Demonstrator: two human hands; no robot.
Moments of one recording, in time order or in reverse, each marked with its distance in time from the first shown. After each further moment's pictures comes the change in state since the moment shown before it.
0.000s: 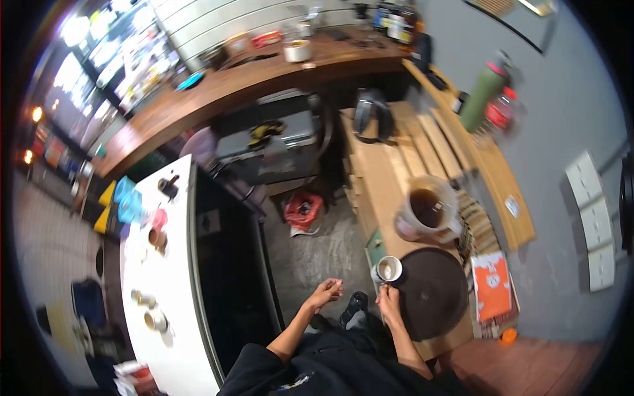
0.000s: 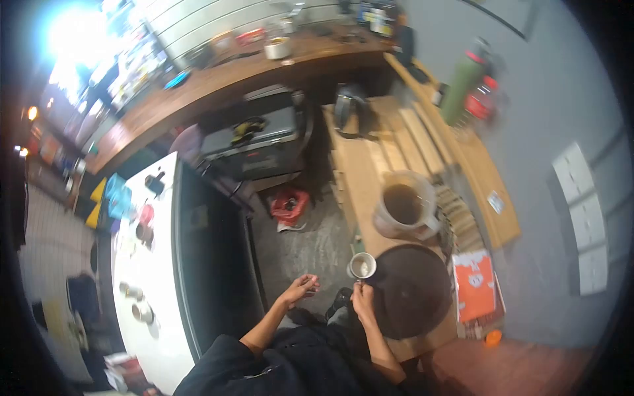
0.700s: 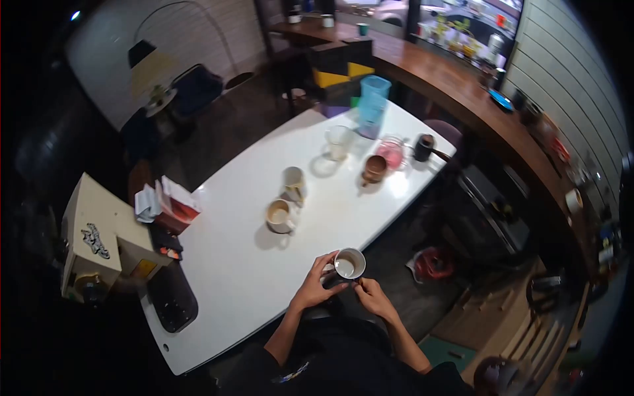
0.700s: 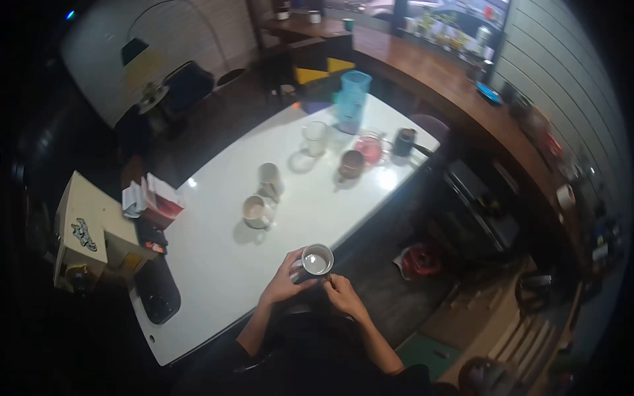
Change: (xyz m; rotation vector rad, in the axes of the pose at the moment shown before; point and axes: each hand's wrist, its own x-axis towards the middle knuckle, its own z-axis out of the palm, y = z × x) left_hand -0.314 -0.030 -0.227 -0.030 1.138 0.786; right_hand -0.130 -0.140 0.405 -0.501 -1.515 -0.529
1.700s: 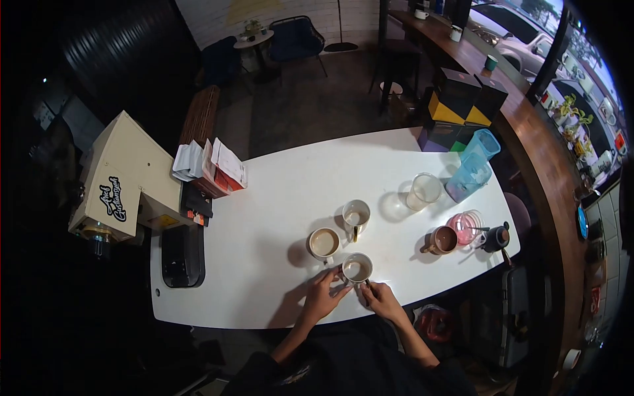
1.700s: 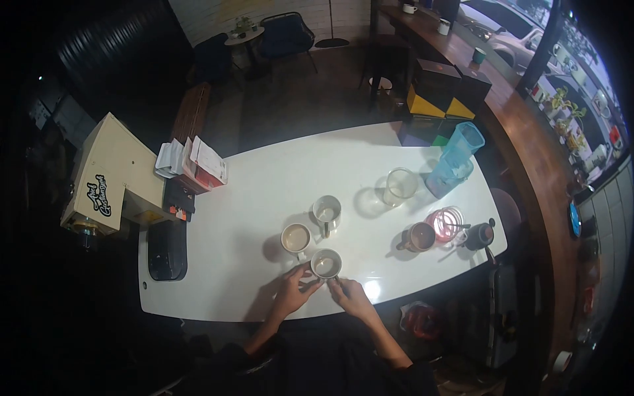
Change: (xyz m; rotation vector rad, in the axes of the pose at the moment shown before) left_hand 0.054 -0.011 -0.035 0.251 0.564 -0.295; right_hand 0.173 -0.052 -0.019 -0.093 -0.566 0.029
